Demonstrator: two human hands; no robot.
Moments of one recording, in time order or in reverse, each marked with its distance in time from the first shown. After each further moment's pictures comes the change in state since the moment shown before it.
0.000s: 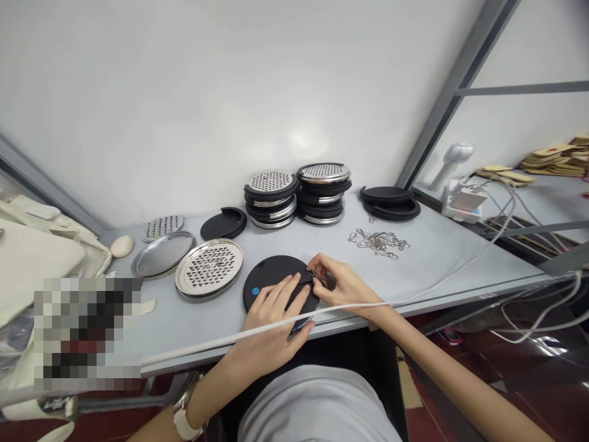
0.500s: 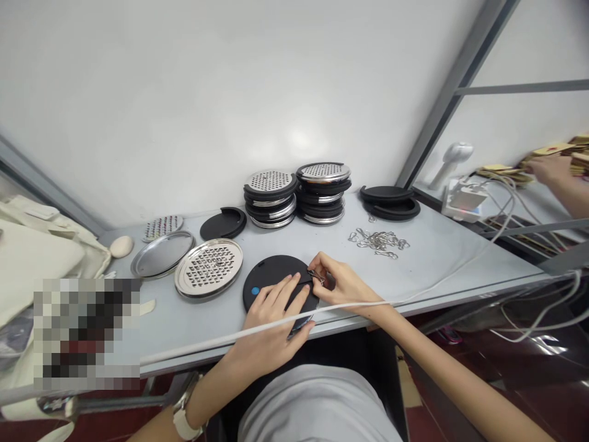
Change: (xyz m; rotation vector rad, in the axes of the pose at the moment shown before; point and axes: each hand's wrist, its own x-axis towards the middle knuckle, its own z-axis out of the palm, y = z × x) left_hand 0.000 0.000 0.000 0.013 0.007 0.004; right_hand 0.000 0.002 0.001 -0.005 -0.004 0.016
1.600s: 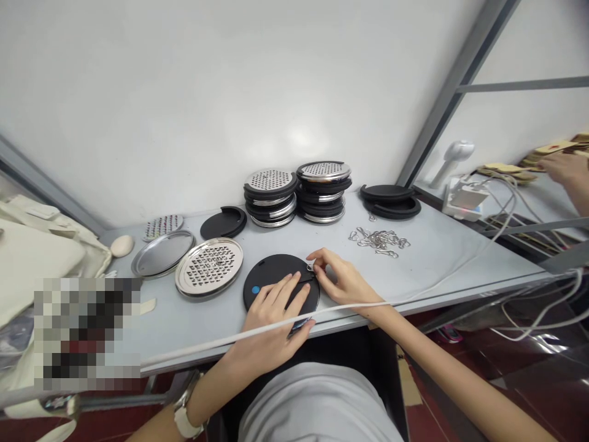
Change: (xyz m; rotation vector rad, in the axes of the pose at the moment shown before) left_hand 0.000 0.000 0.002 -0.007 0.016 -0.008; right_hand 0.001 0.003 0.000 -0.079 0.103 -0.119
